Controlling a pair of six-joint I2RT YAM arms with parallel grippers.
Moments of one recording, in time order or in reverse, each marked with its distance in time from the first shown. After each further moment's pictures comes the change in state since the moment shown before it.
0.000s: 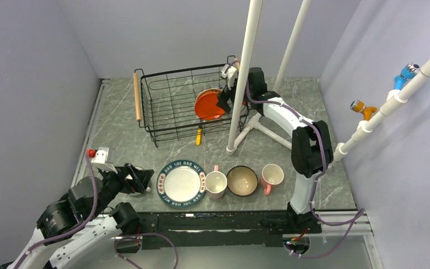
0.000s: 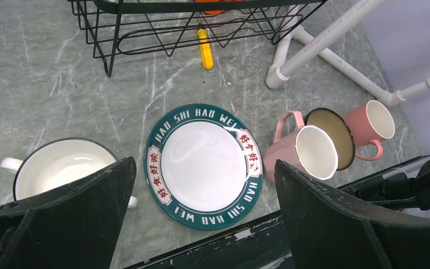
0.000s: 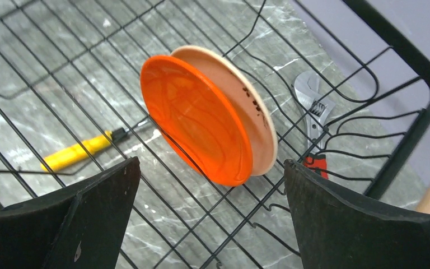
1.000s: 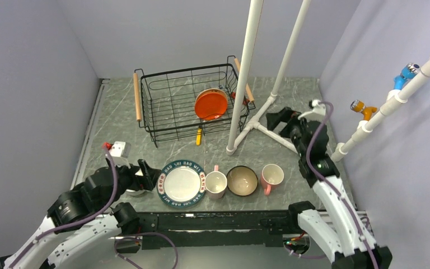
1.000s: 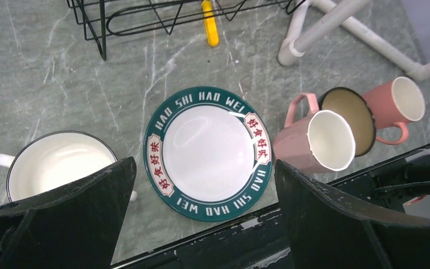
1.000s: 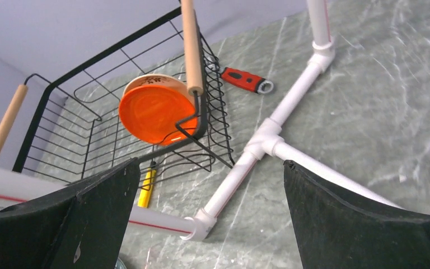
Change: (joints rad) left arm 0.000 0.119 -0.001 0.015 0.034 0.010; right arm -0.169 -1.072 -0.746 -0.001 0.531 0.906
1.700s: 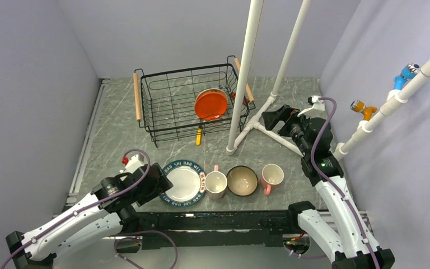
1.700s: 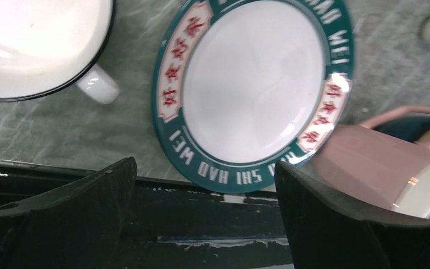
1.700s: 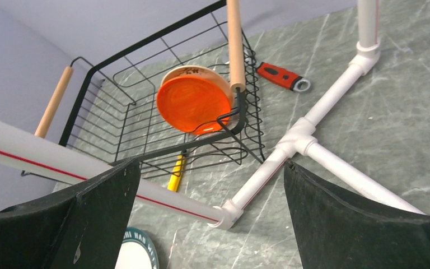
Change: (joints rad) left arm 0.000 0.306 -0.212 -0.078 0.087 -0.710; right arm -0.003 -0.075 0.018 -0.053 -0.076 0.038
